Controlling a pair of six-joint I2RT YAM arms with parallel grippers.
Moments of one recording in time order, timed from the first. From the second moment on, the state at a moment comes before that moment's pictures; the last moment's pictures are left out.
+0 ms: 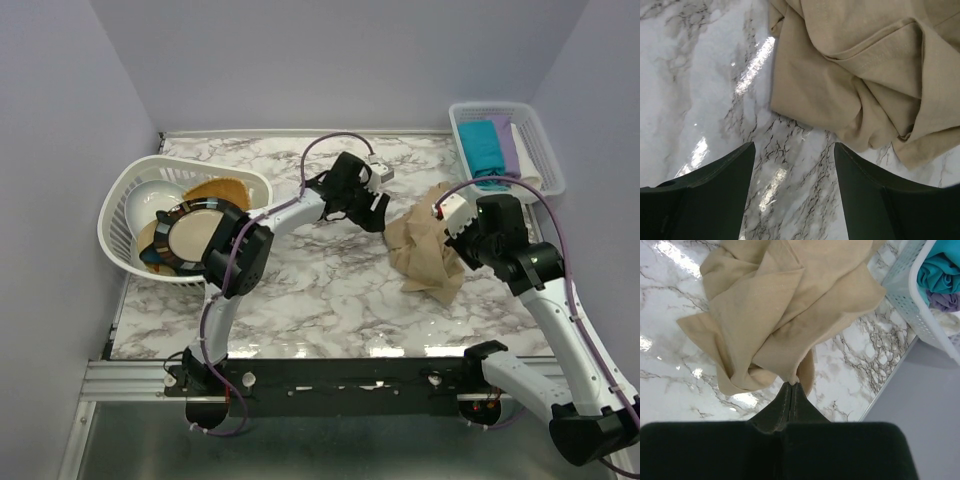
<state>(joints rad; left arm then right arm) -0.66 2.11 1.66 -0.28 0.46 -0.05 0.29 0.91 1.03 -0.92 0.06 -0.56</state>
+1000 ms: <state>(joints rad) -0.67 1.99 1.49 -0.26 0.44 -0.04 0.27 1.07 1.13 -0.86 0.11 -0.54</state>
